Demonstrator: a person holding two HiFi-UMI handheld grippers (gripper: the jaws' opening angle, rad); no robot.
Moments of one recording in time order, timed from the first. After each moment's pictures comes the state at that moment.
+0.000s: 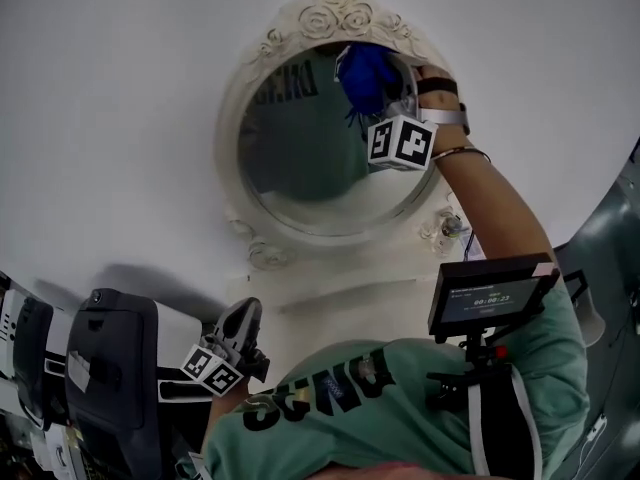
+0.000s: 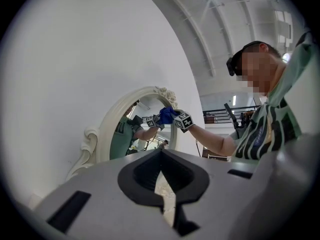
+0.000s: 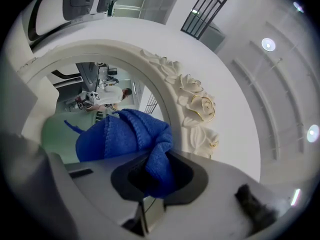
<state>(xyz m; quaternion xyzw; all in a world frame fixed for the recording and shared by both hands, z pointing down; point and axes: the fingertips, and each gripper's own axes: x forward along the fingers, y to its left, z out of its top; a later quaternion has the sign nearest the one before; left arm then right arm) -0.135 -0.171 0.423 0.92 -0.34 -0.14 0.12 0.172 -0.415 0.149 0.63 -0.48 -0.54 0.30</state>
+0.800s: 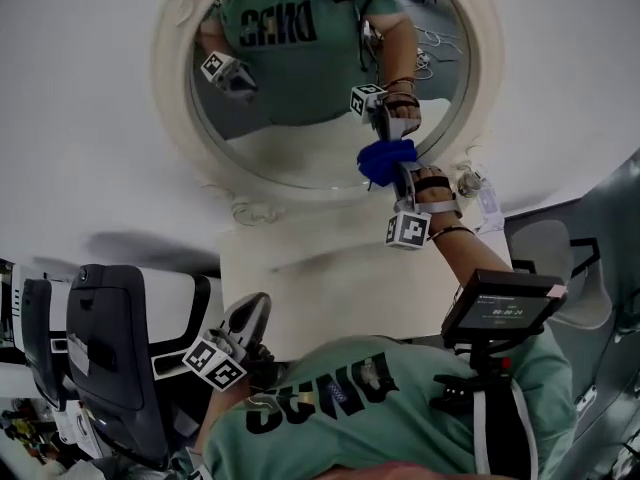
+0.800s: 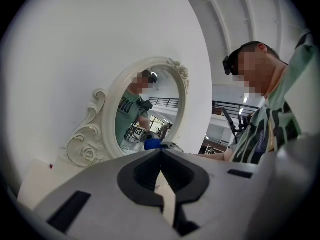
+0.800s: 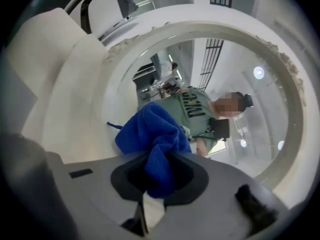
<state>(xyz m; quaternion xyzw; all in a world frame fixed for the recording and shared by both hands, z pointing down) -0.101 -0.163 0.493 0.91 -0.34 -0.06 0.22 0.193 -0.402 0.575 0.49 -0.60 -0.38 0.50</state>
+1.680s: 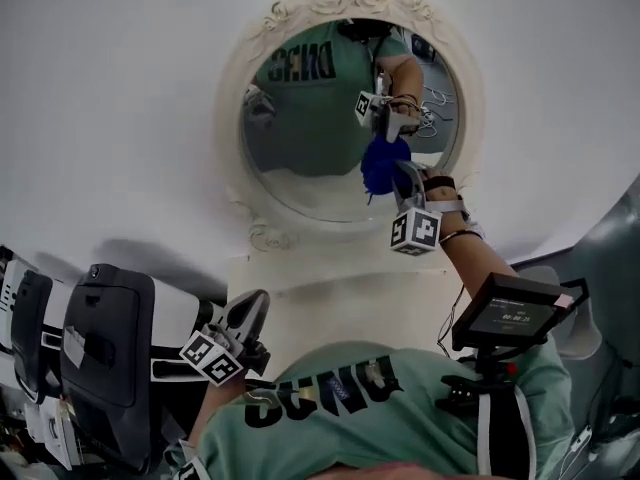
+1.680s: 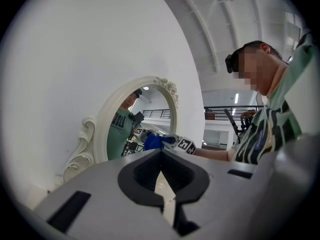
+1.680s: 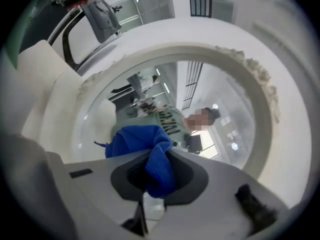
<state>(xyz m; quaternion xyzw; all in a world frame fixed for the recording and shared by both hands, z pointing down) -0.115 -0.174 0.446 0.92 -0.34 -0.11 0.15 0.164 -0.400 0.423 0.51 -0.64 -0.41 0.41</state>
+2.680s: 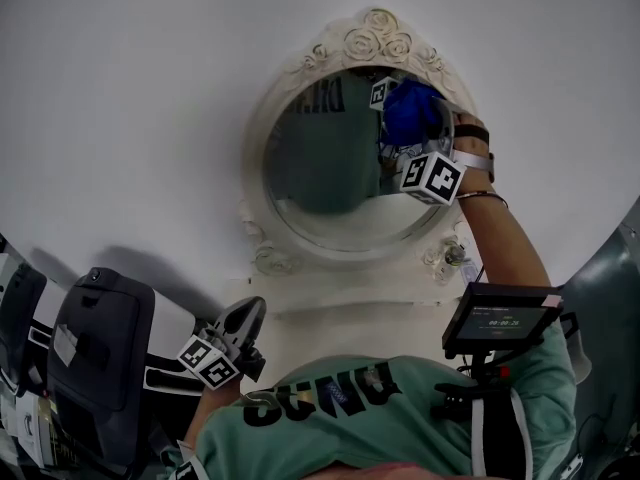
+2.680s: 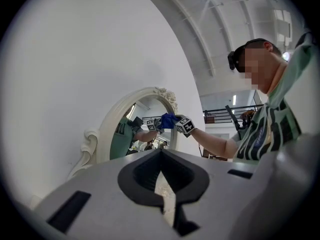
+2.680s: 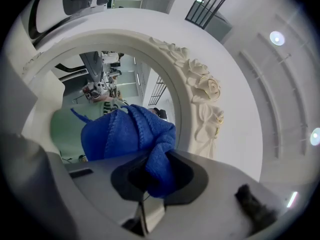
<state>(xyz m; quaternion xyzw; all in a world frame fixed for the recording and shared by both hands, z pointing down) -0.134 -0.161 0.412 0.92 -0.34 -0.14 0.11 0.205 -0.399 0.166 0.64 -0.46 -0.50 0.34</state>
